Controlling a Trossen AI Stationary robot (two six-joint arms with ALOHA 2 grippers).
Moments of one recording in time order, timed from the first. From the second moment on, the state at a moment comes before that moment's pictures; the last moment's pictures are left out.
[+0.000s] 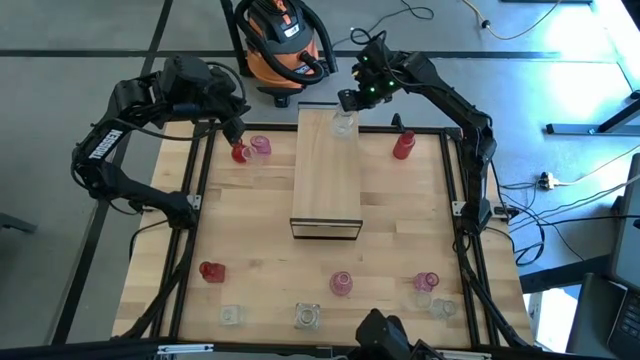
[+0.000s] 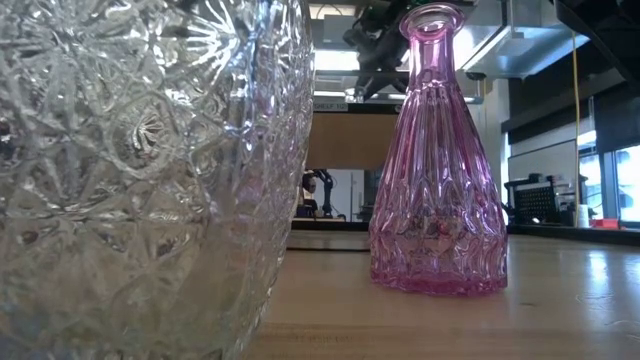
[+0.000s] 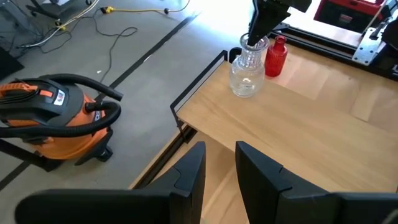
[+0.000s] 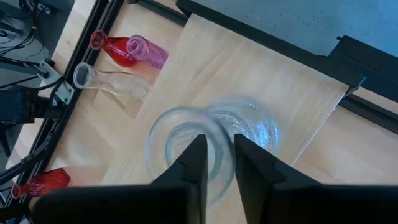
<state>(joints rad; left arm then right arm) 0.47 1.28 1.90 -1.25 -0.21 -0.05 -0.67 1.99 2.24 -1.22 -0.28 0.46</state>
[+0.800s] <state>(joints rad) 0.55 1.38 1.74 -1.09 0.20 -0.03 -0.66 1.87 2.24 -1.22 -0.19 0.46</state>
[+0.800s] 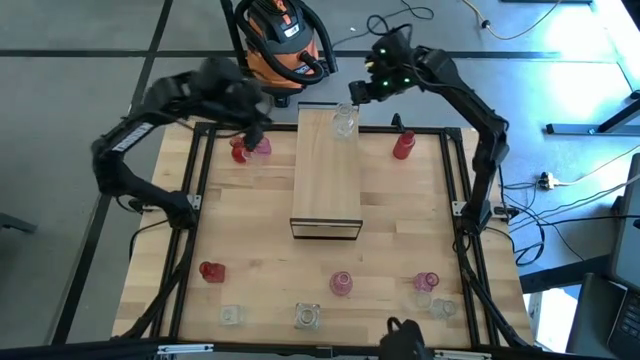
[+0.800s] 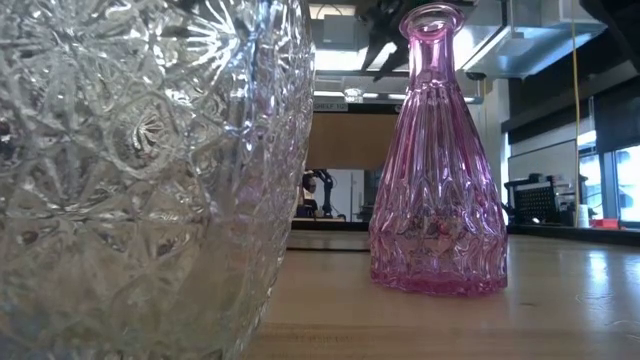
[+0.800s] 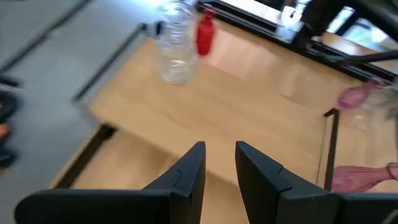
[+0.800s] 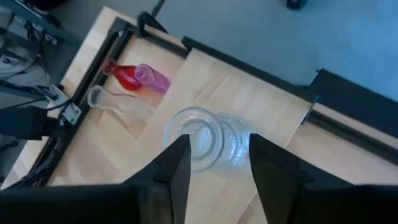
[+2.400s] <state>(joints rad) 0.68 1.83 1.55 -0.29 0.43 -0.25 -0.53 1.83 1.93 -1.15 0.07 0.52</state>
